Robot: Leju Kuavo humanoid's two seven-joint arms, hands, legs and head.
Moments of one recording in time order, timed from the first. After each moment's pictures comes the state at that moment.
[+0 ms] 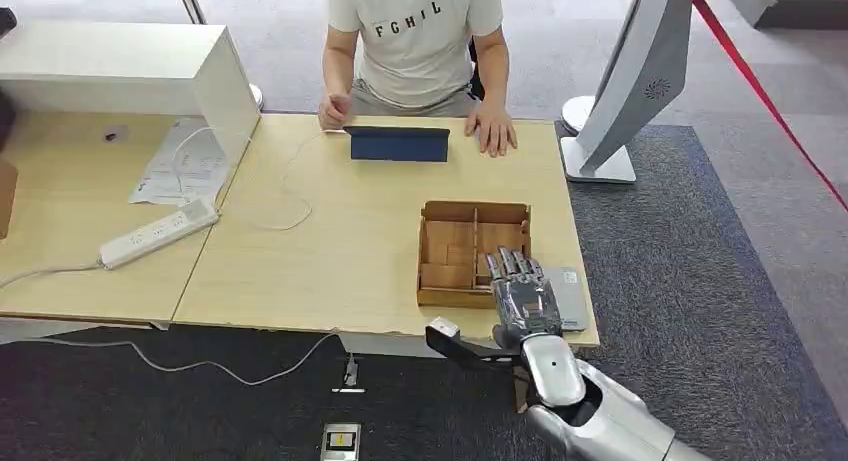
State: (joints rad) left arm -0.10 -0.01 -1.15 -0.24 1.47 0.47 -0.25; right arm -0.60 -0.29 1.13 -1.16 0.98 -0.06 0.63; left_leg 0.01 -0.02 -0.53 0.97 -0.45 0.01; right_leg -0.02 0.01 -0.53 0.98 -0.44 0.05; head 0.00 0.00
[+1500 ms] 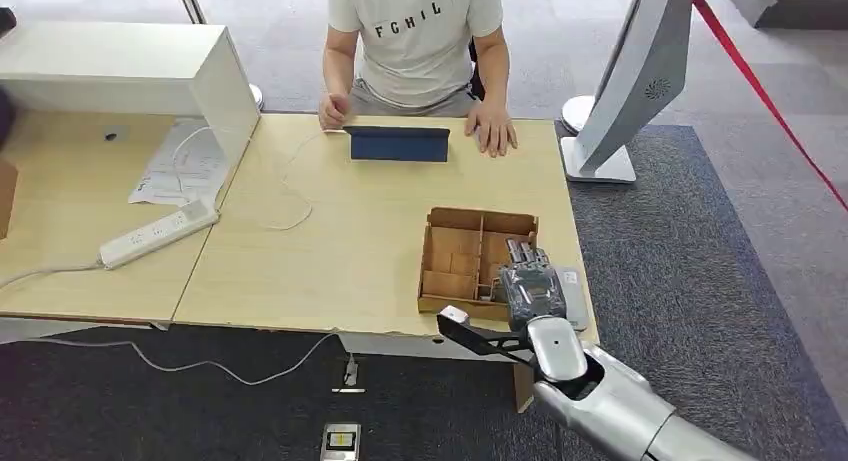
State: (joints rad) left arm -0.10 0.01 -1.15 -0.24 1.48 0.48 -0.24; right arm -0.68 -0.27 1.17 -1.00 0.95 -0.06 0.59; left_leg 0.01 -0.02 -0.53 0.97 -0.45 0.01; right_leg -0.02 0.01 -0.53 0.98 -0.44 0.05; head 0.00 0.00
